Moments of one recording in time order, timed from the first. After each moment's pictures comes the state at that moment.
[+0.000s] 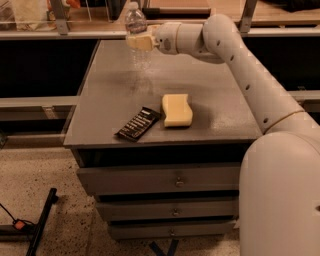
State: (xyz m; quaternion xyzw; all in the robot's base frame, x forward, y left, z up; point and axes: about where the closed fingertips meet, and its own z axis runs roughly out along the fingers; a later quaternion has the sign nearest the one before) arm 0.813 0.057 0.941 -0.41 0.62 0.34 0.57
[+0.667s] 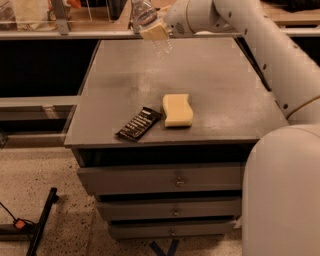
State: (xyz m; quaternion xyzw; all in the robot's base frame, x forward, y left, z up) arm 0.804 0.008 0.975 -0.51 0.64 0.17 0.55
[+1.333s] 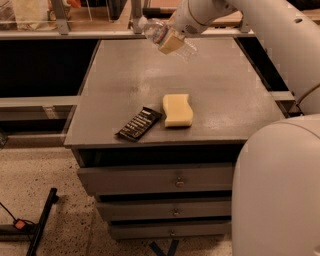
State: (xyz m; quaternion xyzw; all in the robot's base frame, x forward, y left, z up) arm 0.774 -0.038 0.945 -0.63 0.66 0.02 0.40
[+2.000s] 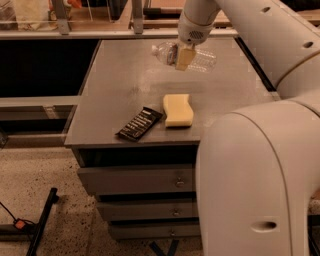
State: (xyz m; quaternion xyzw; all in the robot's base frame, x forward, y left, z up) arm 0.743 -0.079 0.900 -0.69 0.70 -0.04 0.20
